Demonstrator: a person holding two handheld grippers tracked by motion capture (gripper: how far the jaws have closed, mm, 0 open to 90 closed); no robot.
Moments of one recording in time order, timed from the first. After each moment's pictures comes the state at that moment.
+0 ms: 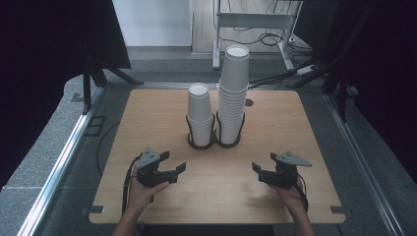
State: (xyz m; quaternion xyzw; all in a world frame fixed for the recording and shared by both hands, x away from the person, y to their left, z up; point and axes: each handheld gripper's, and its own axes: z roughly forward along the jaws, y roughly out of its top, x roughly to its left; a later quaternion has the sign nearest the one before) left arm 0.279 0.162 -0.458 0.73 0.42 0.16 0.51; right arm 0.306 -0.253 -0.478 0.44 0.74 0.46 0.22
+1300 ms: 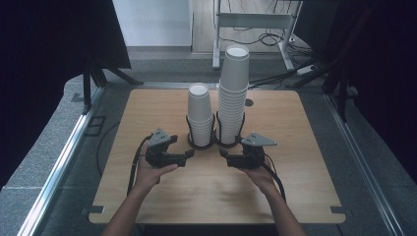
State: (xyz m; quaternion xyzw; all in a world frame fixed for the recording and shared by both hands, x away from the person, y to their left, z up) left arm 0.329 0.142 -0.423 0.75 0.39 0.14 0.51; right arm 0.346 -0.161 -0.444 0.34 0.76 0.51 0.19
